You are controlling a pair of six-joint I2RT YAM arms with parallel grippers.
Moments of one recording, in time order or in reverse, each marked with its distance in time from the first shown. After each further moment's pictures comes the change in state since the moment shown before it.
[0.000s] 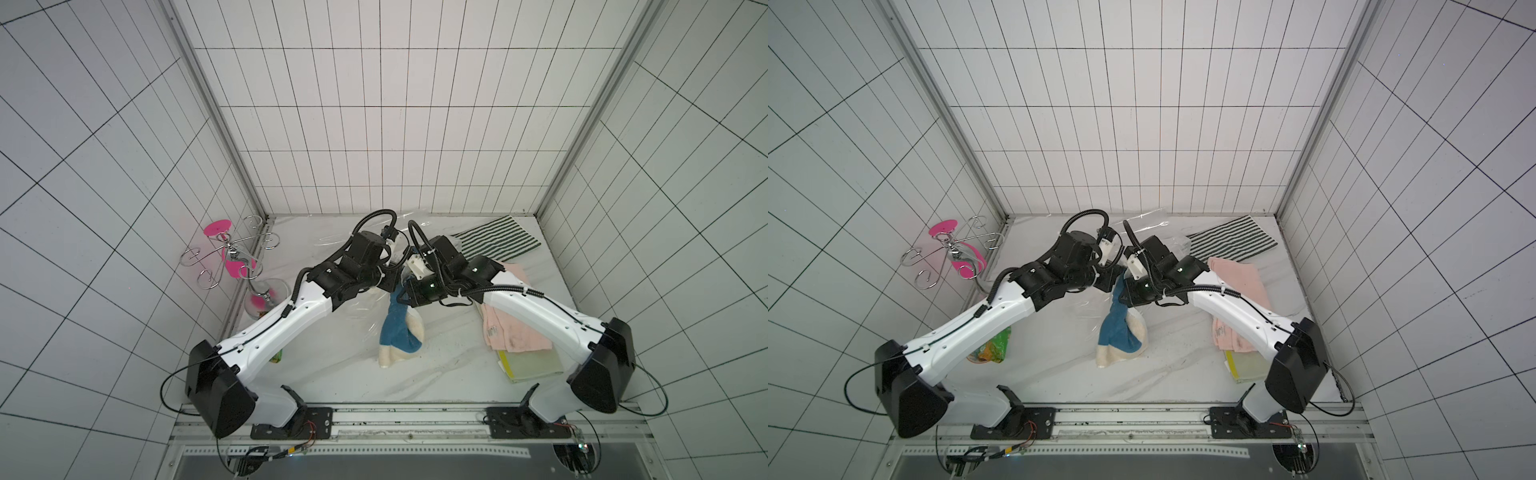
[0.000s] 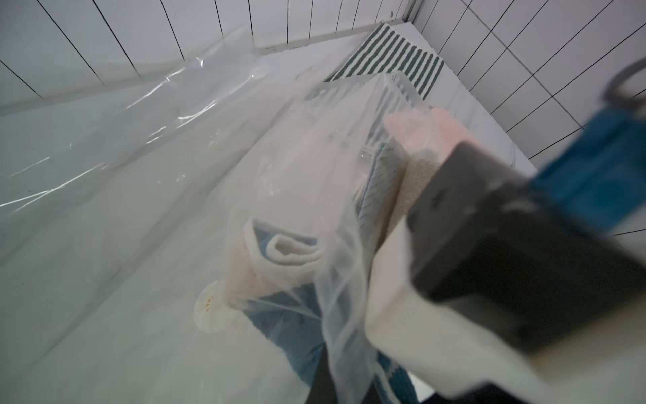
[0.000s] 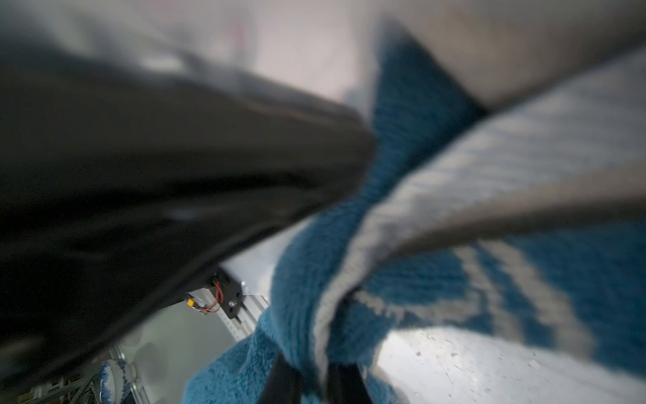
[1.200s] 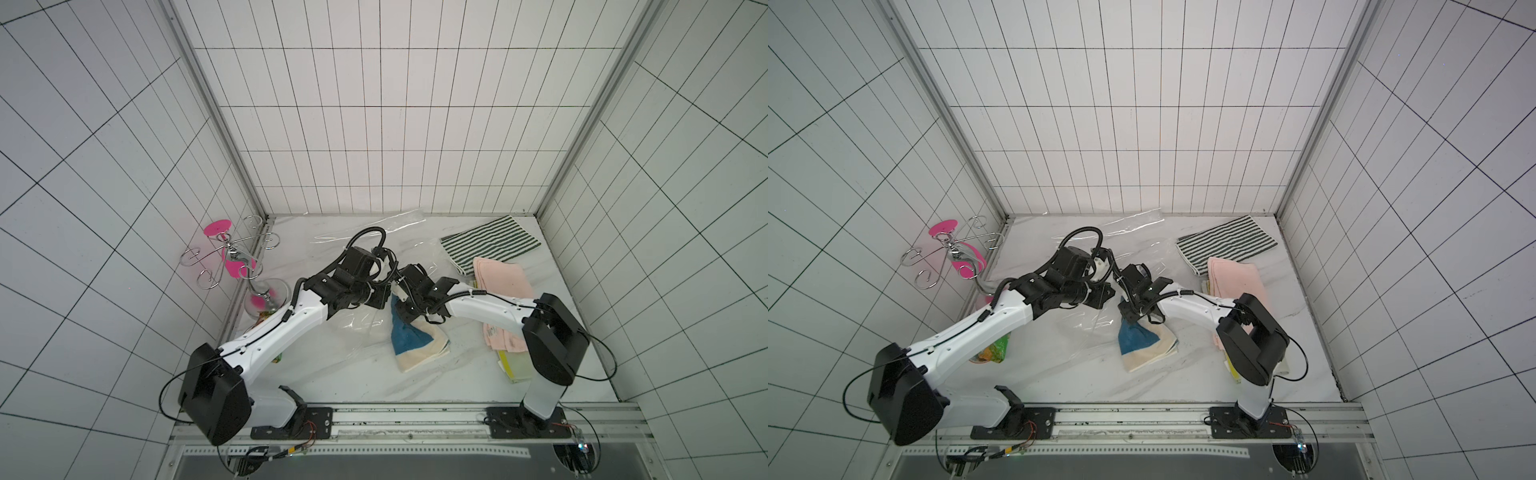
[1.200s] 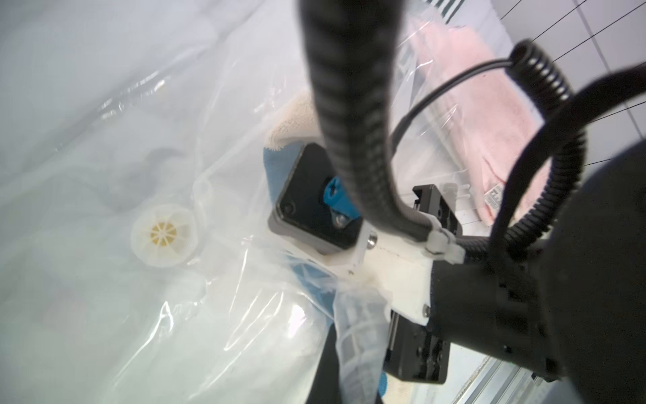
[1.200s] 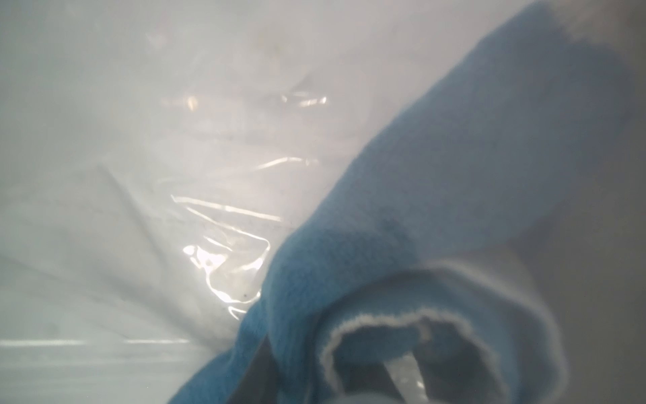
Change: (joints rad) left arm 0.079 -0.037 -0.195 -0.021 0.134 -0.070; right arm 0.062 0.254 -0.200 0.245 0.405 -0.282
